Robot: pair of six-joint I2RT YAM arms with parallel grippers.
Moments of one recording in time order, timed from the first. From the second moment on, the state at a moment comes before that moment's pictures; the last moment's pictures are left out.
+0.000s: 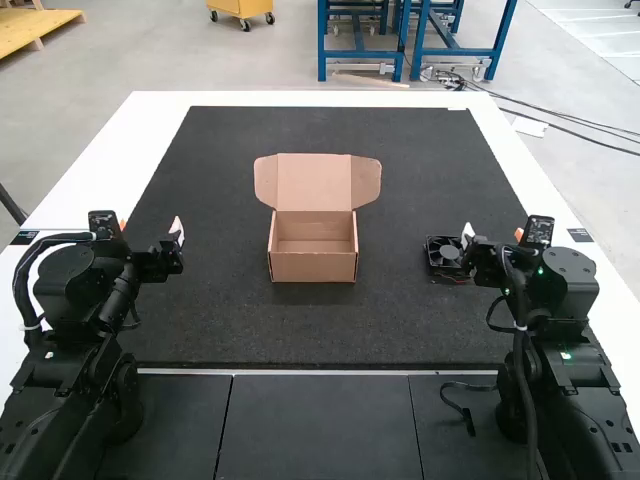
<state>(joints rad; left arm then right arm) -0.03 0.01 0.01 -0.02 -0.05 -0.06 0.06 0.01 0.00 -0.08 -0.01 0.12</state>
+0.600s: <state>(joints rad) -0.03 0.01 0.01 0.14 -0.07 -0.06 0.06 0.01 0.00 0.12 0.04 0.12</state>
